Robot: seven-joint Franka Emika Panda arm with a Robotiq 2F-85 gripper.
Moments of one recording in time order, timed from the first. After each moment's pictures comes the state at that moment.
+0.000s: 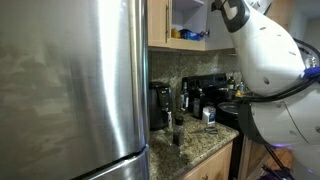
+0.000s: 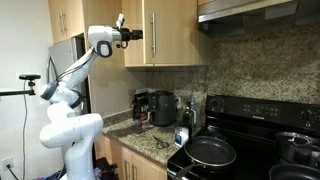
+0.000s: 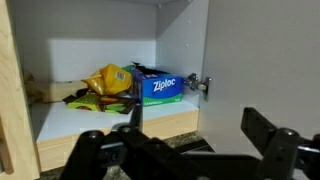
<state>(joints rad) 1.83 1.41 -2.60 -2.12 1.42 2.41 2.58</state>
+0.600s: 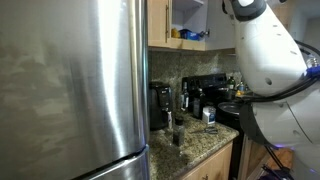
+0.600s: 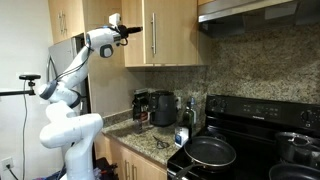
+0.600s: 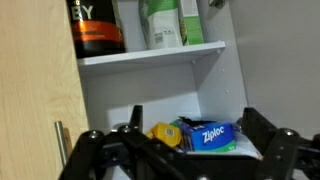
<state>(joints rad) 1.85 1.40 -2.57 -2.09 1.86 2.58 2.51</state>
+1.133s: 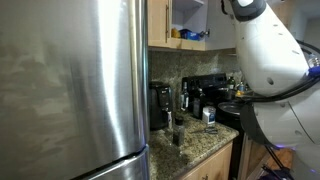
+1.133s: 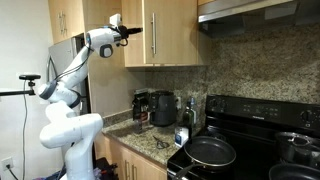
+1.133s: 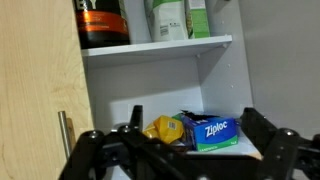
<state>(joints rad) 1.85 1.40 -2.57 -2.08 1.83 2.54 2.51</state>
